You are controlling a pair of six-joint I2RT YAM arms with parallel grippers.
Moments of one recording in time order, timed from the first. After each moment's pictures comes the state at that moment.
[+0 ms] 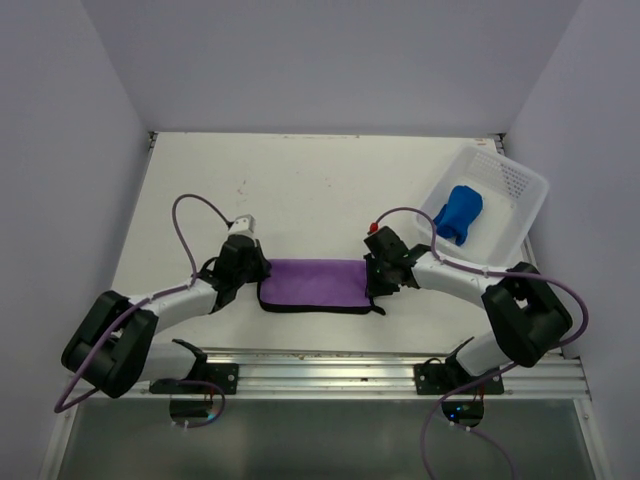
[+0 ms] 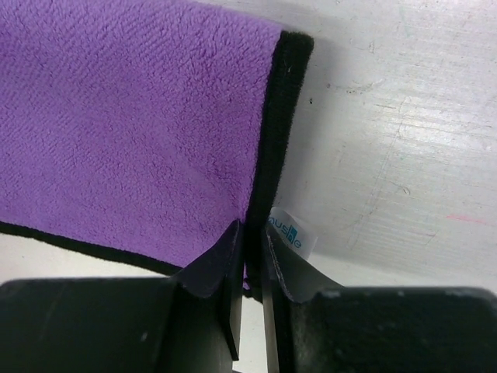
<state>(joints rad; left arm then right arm) -0.48 1.30 0.42 0.19 -0.12 -0.59 0.65 1.49 0.75 -0.41 0.01 0.61</state>
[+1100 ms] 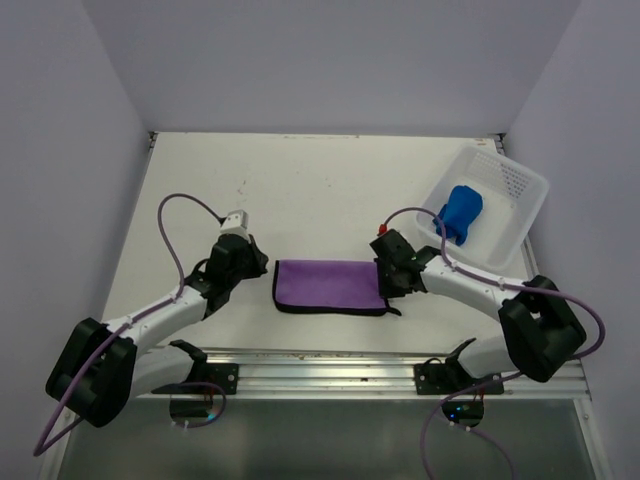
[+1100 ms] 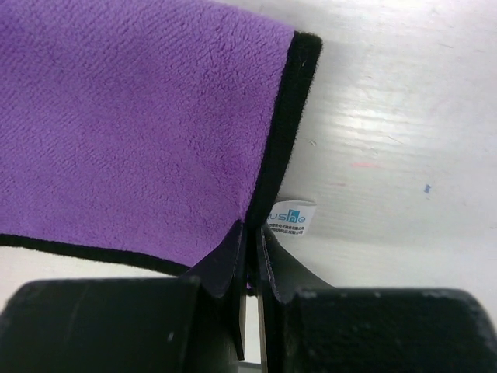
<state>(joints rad) -0.48 1.13 0.42 0.12 -0.14 -0.59 0.65 1.41 0.74 -0.52 0.13 0.58</state>
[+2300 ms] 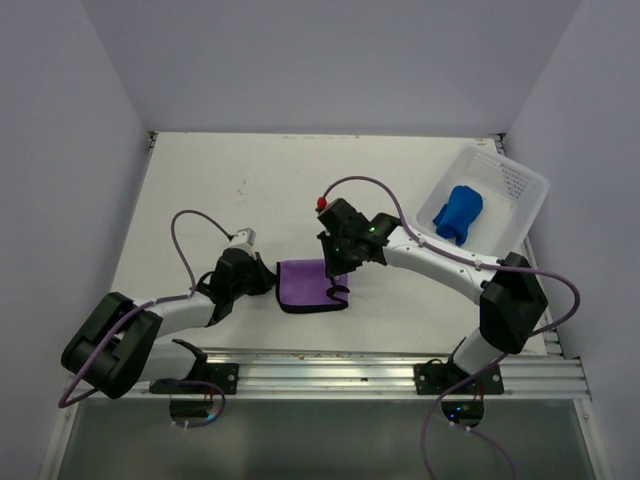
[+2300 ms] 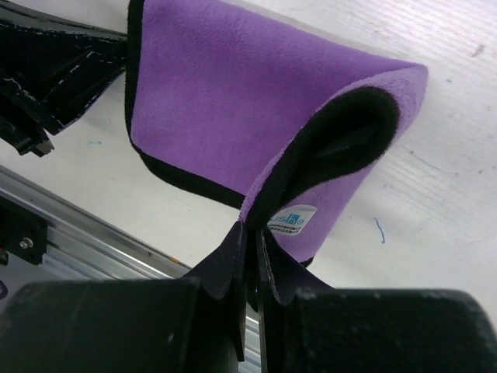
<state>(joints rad) -0.48 1.29 0.28 0.37 0.03 -0.65 0.86 1.60 1.25 -0.70 0.00 0.55</state>
